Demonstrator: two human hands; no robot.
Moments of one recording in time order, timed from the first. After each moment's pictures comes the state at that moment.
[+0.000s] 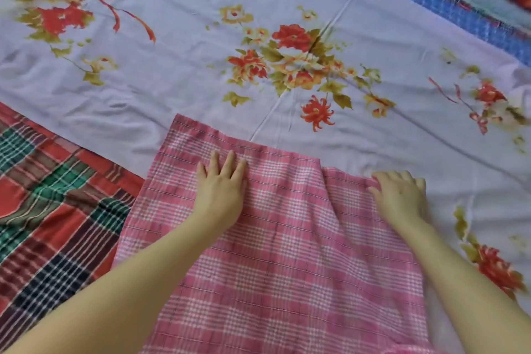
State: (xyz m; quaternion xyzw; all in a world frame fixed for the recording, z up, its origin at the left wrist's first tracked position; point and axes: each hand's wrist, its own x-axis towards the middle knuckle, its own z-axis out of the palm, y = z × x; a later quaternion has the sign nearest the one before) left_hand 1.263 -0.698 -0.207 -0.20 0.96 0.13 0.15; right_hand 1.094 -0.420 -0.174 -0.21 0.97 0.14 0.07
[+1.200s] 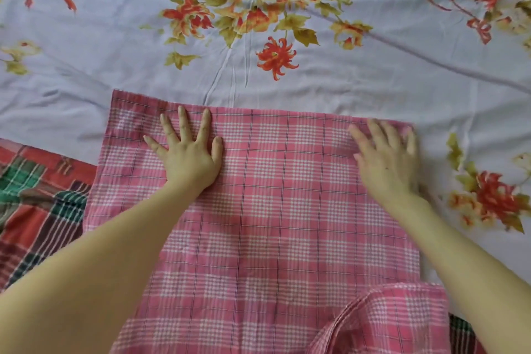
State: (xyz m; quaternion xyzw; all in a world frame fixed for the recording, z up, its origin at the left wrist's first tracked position) left_hand 1.239 -0.681 -0.232 -0.29 0.94 0.08 0.14; right_hand 1.123 -0.368 -0.202 -0.24 0.97 0.08 -0.03
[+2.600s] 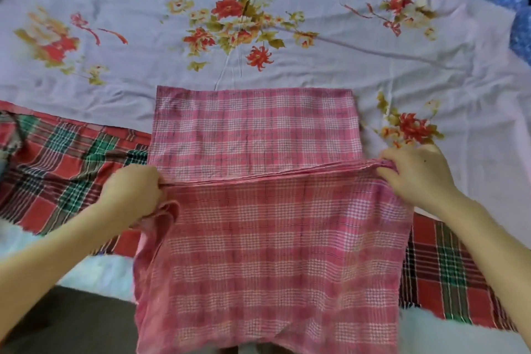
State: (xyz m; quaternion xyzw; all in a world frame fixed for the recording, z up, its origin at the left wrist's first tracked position) left_hand 1.441 -0.677 -0.015 -0.18 0.94 0.01 0.29; right_hand 1.308 -0.277 -0.001 -0.20 0.97 -0.02 0.10
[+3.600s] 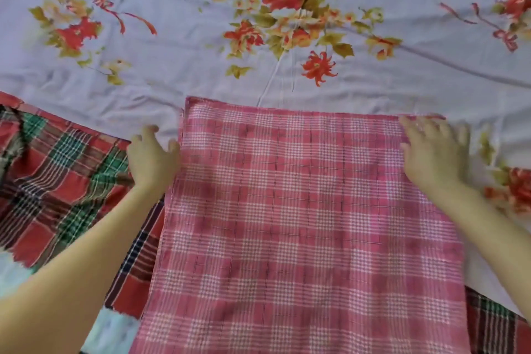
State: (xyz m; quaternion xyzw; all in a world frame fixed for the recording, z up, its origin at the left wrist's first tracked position) left_hand 1.333 -0.796 -0.167 -0.45 0.87 0.20 -0.04; right_hand 1.149 -0.387 -0.142 -0.20 0.98 0.06 -0.01
